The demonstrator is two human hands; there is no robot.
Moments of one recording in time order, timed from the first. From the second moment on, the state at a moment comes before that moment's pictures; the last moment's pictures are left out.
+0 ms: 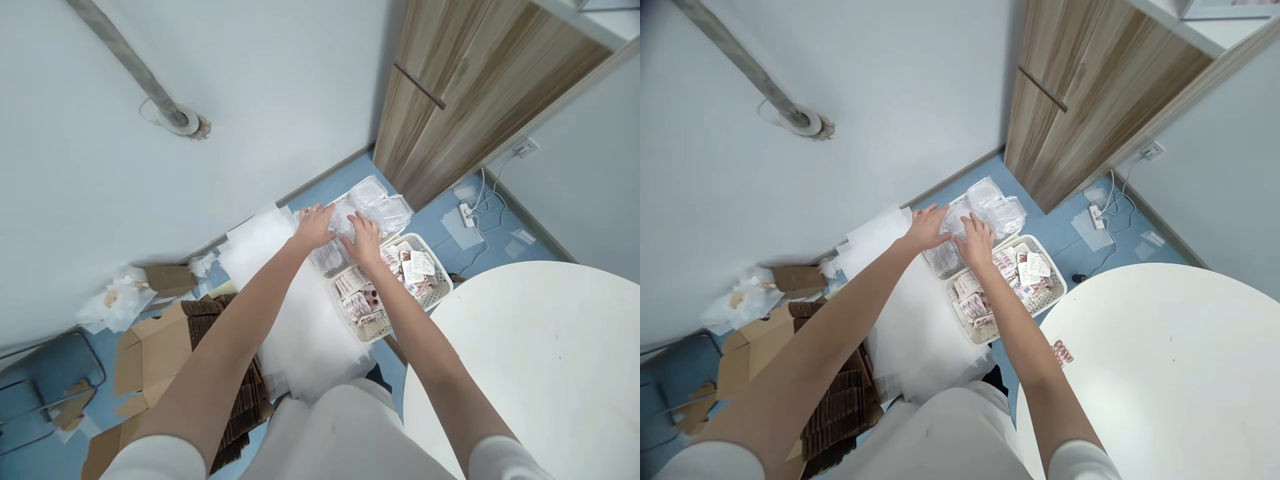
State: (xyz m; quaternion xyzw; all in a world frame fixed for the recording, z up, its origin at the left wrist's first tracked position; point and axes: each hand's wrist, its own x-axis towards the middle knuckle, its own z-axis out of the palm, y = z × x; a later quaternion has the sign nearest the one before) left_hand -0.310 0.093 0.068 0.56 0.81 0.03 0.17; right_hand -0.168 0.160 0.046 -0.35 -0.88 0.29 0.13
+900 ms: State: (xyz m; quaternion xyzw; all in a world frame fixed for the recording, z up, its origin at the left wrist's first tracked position) left_hand -0.184 -0.042 0.133 0.46 0.69 0.47 0.31; right_hand -0.040 0.033 0.096 -0.41 -0.55 0.62 0.37
